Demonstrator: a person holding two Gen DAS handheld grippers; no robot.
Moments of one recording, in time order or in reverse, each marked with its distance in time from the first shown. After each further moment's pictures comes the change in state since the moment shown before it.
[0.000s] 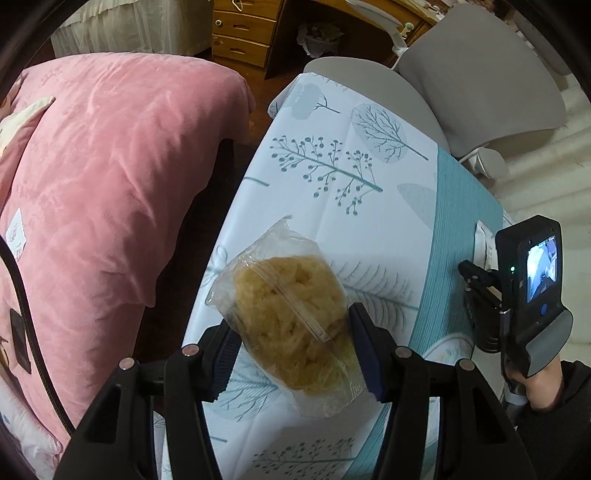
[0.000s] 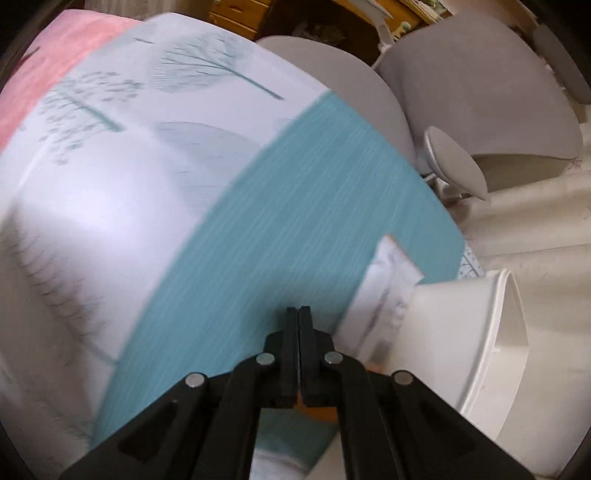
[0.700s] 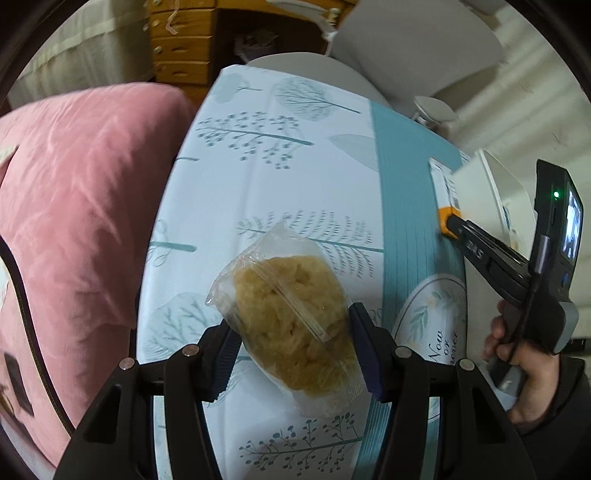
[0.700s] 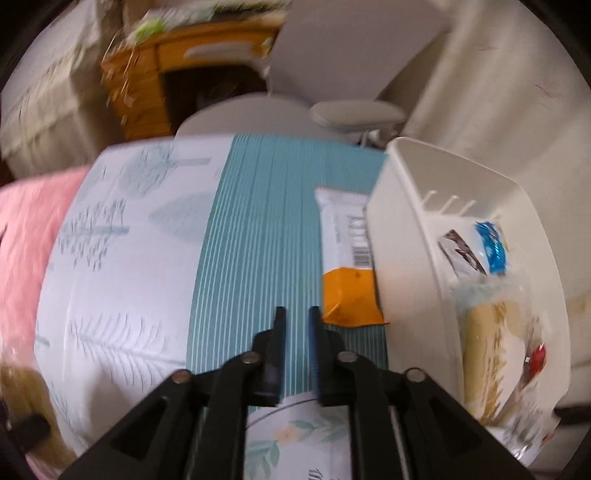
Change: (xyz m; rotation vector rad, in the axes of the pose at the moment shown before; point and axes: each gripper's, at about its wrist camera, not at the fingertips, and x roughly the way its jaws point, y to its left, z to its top) left arm 0.009 -0.044 -0.053 0.233 -0.045 -0.066; right arm -0.049 -0.024 -0.070 0.642 -0.202 0.094
